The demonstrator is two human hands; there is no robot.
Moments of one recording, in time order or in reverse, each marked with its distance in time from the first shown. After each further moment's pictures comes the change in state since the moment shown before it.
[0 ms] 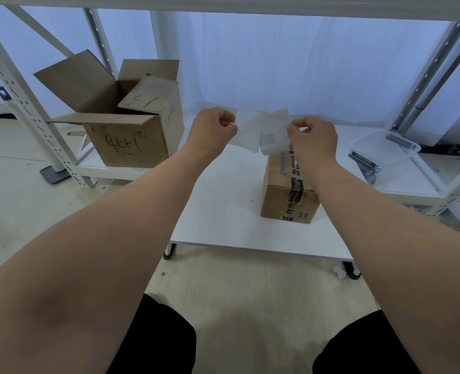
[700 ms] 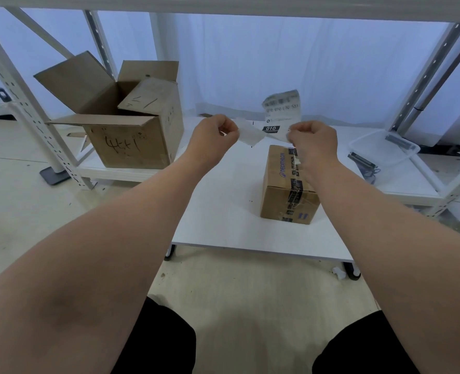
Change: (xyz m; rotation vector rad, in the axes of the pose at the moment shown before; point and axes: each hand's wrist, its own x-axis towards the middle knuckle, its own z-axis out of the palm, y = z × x) left_hand -0.008 -0.010 0.003 -0.009 -0.011 0.080; right_hand 0.005 0.001 0.000 0.244 -0.024 0.208
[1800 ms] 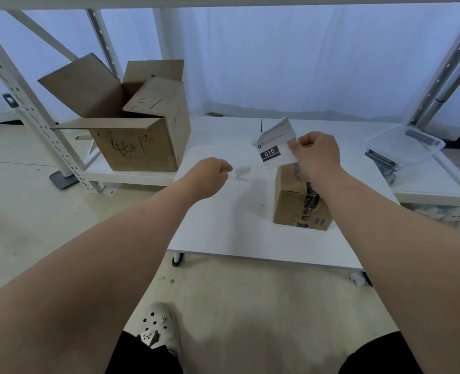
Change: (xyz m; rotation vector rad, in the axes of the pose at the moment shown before) left_hand -0.003 -0.058 -0.001 0.446 -0.355 -0.160; right_hand 0.016 0.028 0.015 -0.299 -0.063 -0.082
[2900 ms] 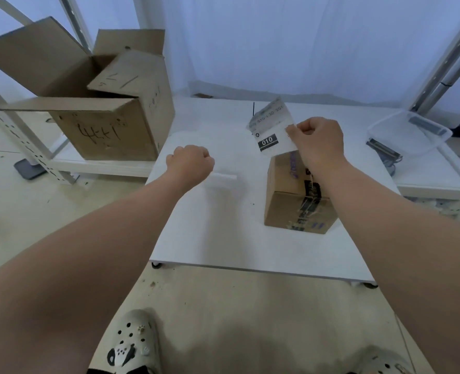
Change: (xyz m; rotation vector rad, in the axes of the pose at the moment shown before) left_hand 0.064 -0.023 0.032 0.137 0.139 -0.195; right_hand 0.046 0.029 0.012 -0.109 0.010 -0.038
